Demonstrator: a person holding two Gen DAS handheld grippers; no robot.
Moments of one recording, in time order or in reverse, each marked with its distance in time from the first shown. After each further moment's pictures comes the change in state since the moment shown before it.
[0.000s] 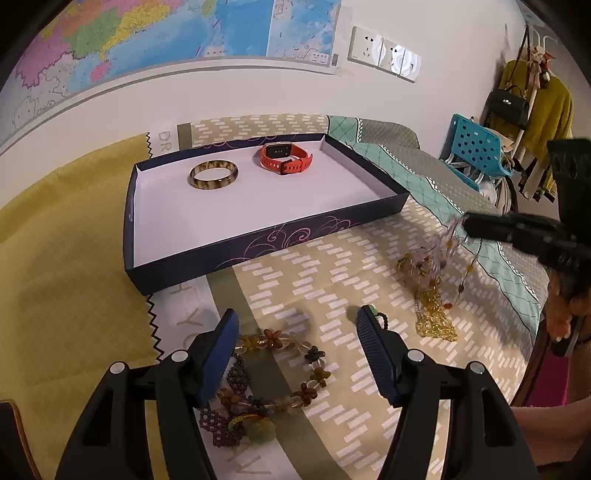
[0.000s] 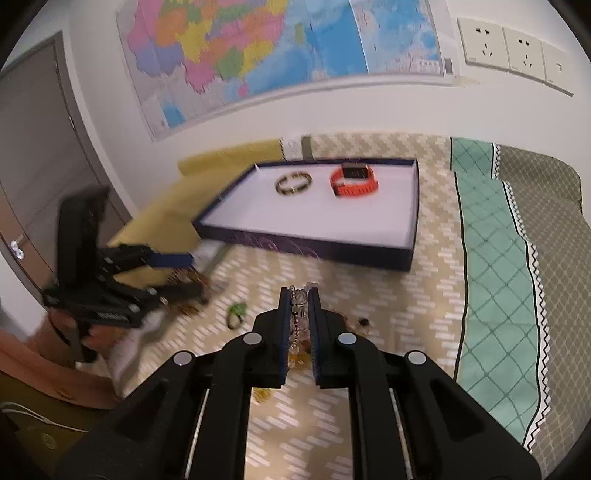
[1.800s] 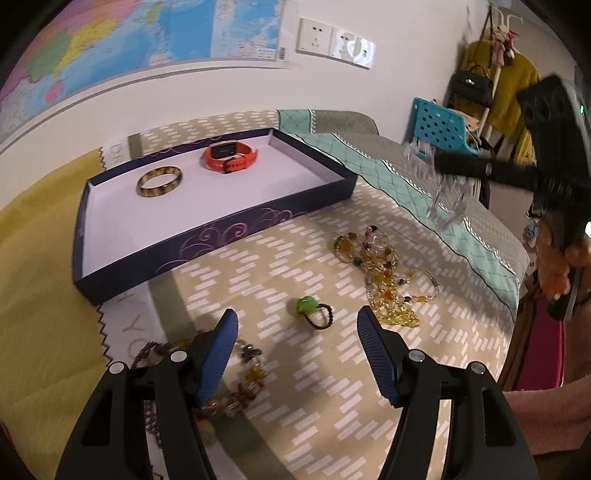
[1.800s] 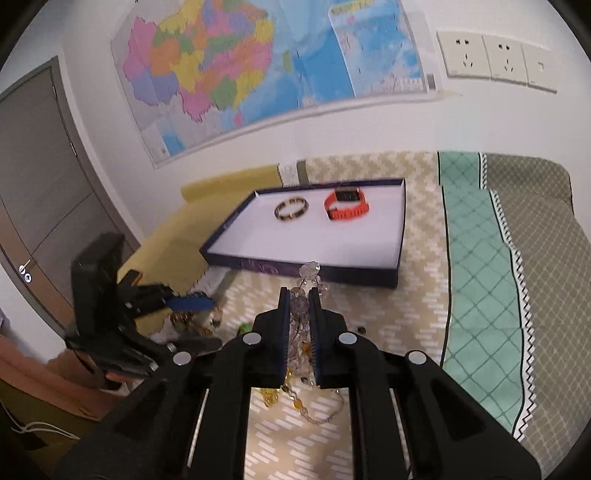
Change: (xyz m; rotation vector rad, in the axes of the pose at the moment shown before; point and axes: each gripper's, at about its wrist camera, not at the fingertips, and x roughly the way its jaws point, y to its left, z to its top) left arm 0.009 -0.034 -0.006 0.111 0.013 -0.105; right arm -0.026 -0.005 0.011 0.039 -0.047 -0.009
